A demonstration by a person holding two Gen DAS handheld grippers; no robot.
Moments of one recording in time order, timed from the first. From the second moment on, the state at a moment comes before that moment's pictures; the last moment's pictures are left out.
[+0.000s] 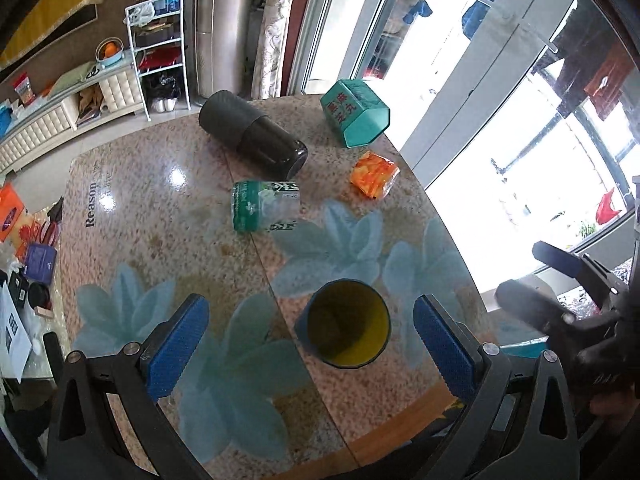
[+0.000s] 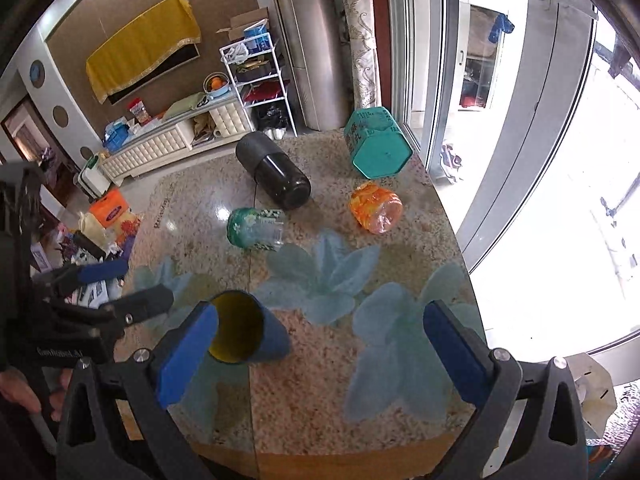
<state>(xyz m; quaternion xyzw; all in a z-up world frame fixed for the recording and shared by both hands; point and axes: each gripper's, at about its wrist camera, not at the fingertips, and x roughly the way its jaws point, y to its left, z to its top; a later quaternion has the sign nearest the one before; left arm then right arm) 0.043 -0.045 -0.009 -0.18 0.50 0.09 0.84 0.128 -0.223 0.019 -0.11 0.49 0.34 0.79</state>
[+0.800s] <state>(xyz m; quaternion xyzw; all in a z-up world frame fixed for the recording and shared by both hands) 0.031 -0.075 -0.003 -0.16 0.49 0.07 0.85 0.124 -0.244 0.016 -0.11 0.50 0.33 0.80</state>
